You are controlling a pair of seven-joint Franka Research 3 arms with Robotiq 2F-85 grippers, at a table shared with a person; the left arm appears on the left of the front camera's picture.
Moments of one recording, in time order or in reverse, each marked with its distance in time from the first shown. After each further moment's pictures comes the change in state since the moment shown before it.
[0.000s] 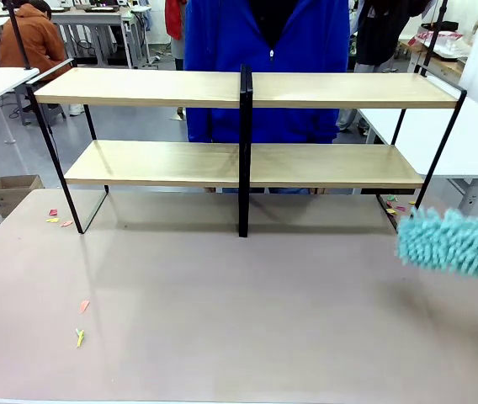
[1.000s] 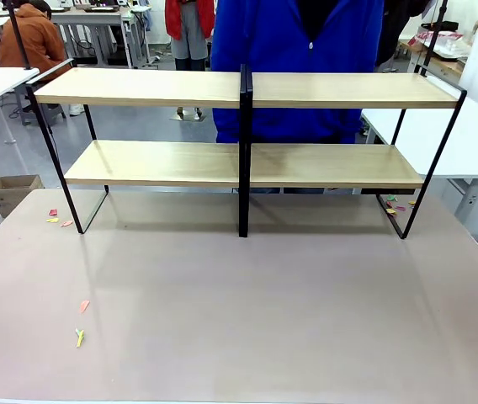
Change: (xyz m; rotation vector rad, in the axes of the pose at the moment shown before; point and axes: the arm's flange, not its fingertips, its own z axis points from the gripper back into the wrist) left arm 0.000 0.000 0.000 0.000 0.000 0.000; right arm -0.060 -0.064 0.071 0.486 -0.718 0.413
